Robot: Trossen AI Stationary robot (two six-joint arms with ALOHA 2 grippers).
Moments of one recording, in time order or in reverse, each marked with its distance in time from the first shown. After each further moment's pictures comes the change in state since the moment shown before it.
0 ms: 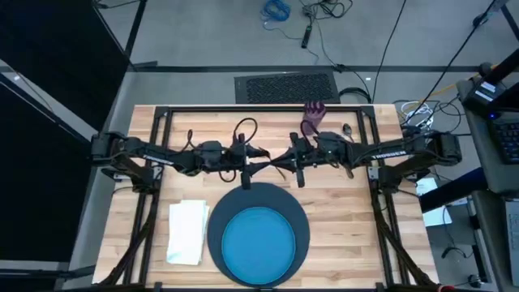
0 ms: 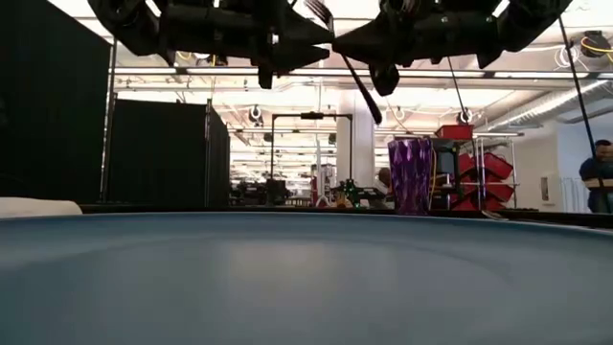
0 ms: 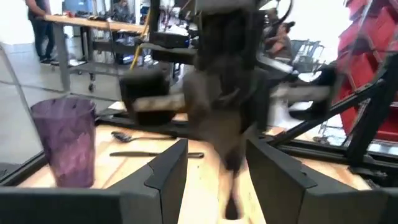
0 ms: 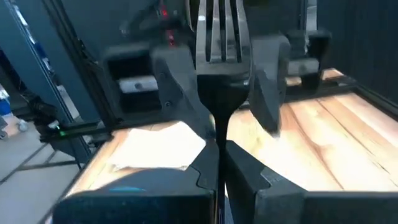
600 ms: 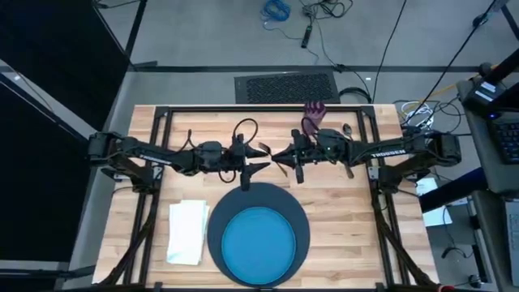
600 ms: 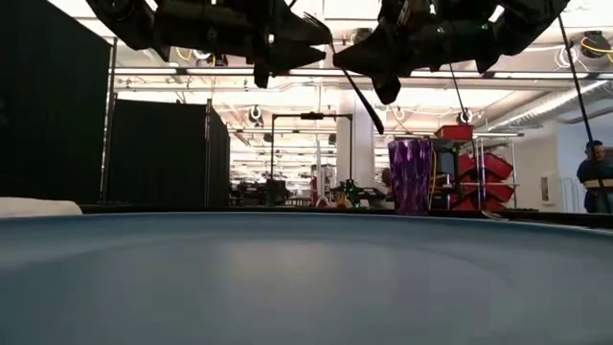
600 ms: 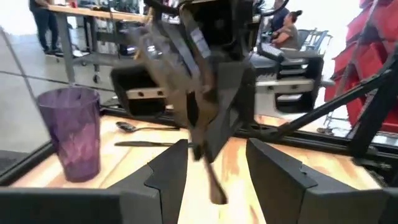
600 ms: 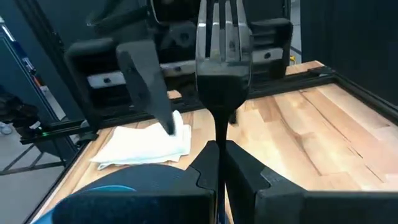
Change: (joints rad) left arm 0.001 -0.015 -0.001 -0.081 -0.043 0.000; right arm -0.016 -0.003 0.000 0.025 -0.023 0.008
